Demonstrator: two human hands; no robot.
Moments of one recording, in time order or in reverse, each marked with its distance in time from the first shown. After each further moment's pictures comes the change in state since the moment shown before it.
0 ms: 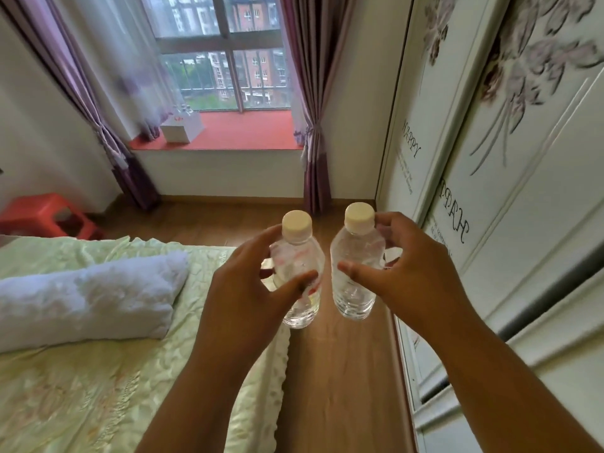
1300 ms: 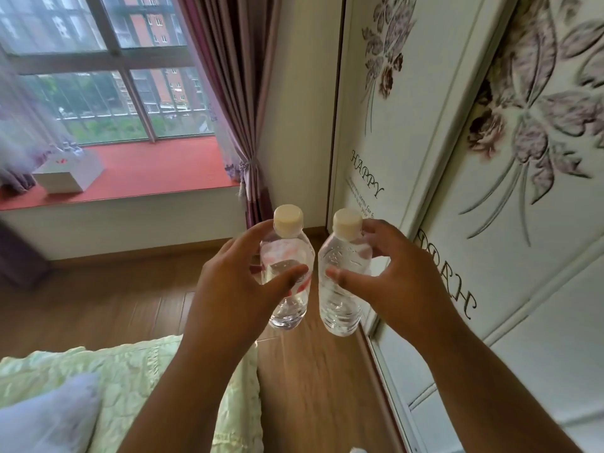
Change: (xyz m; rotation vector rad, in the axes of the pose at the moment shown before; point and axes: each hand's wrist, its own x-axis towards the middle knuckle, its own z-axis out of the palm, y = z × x) left_hand 0.356 -0.099 0.108 -0.095 -0.205 0.105; right_hand 0.306 0.063 0.046 -0.048 0.132 0.152
